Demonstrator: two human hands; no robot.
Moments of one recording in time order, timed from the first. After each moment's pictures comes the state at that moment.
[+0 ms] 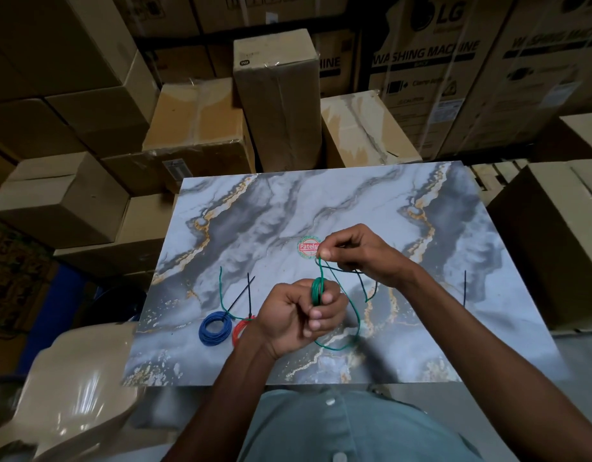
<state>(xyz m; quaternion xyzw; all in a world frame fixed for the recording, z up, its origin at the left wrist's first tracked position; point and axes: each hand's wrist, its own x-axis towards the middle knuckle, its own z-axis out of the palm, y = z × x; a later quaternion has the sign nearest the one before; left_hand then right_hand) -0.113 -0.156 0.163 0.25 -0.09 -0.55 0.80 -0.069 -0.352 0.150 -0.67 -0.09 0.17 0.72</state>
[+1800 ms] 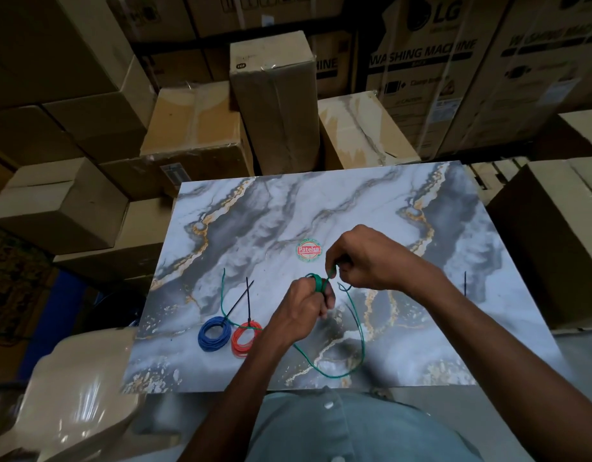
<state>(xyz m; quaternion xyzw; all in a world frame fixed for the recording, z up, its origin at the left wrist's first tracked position) -0.095 -0.173 0.120 0.77 -0.12 -0.26 0.56 -0.073 -0.351 0.199 -0.95 -0.20 0.10 0.20</state>
